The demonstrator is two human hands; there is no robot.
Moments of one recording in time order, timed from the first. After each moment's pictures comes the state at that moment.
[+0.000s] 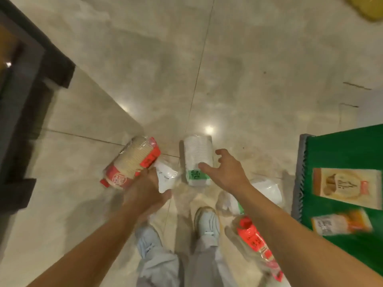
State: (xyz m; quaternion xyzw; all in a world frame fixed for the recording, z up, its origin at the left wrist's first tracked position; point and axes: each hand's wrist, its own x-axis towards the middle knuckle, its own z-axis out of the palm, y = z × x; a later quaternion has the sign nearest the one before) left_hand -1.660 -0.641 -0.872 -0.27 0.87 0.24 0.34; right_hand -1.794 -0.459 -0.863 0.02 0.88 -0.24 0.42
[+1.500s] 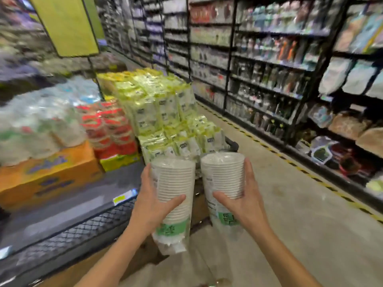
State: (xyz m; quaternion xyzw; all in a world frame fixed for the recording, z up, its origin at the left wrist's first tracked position) left_hand -1.451 -0.798 -0.155 -0.52 0.68 0.37 -0.36; right_hand -1.706 -0.734 -0.189 -0.54 0.67 -0.50 0.13
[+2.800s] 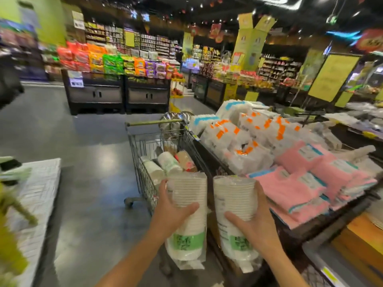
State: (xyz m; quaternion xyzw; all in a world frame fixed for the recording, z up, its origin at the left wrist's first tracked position) left_hand -0.820 -0.363 -0.180 -0.76 0.06 0.00 -0.65; right_hand -0.910 -0.614 -0.152 -0.88 0.09 -0.22 0.41
